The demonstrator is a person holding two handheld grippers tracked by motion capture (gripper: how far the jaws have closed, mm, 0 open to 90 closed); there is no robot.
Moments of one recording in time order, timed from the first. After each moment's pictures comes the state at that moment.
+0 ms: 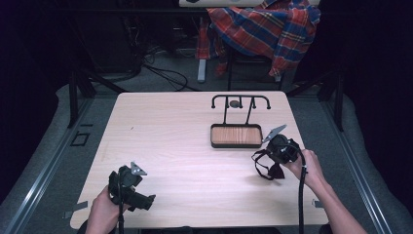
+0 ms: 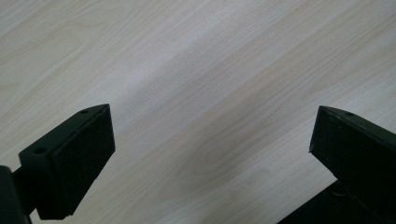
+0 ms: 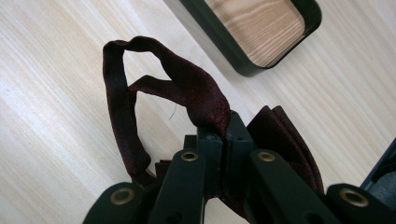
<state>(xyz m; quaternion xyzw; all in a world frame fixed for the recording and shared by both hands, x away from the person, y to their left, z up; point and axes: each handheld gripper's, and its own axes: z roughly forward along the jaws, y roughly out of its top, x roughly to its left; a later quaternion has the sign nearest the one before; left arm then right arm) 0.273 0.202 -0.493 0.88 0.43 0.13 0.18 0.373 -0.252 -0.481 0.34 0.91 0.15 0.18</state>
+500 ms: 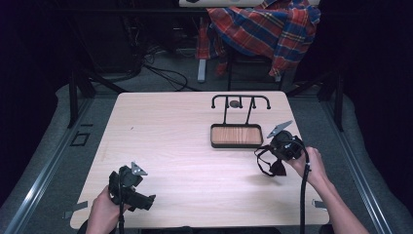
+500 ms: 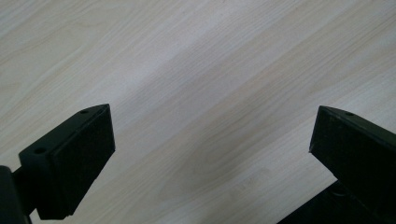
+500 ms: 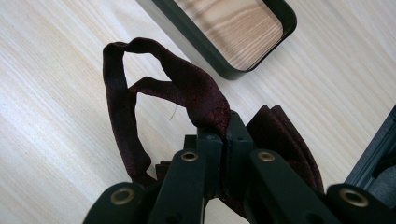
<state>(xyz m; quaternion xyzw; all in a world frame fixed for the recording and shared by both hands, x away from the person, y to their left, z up) 0.273 0.200 -0.493 0.88 0.43 0.13 0.18 0.376 -0.260 -0.470 0.36 0.90 0.17 0.19</state>
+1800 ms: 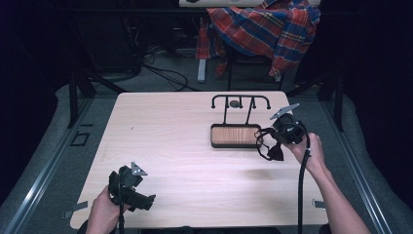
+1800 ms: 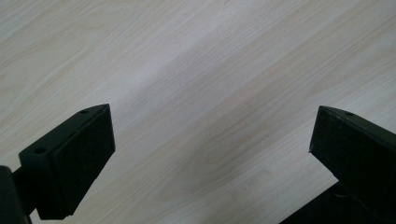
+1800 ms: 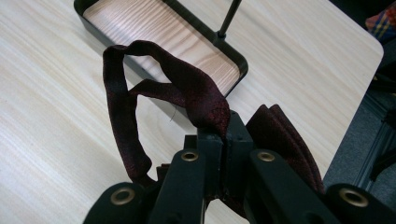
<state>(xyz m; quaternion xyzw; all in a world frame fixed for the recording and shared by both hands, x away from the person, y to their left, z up) 0.272 0.200 -0.492 0.88 0.43 0.14 0.18 0.402 -0.262 -0.436 0.40 0.87 0.21 0.21</state>
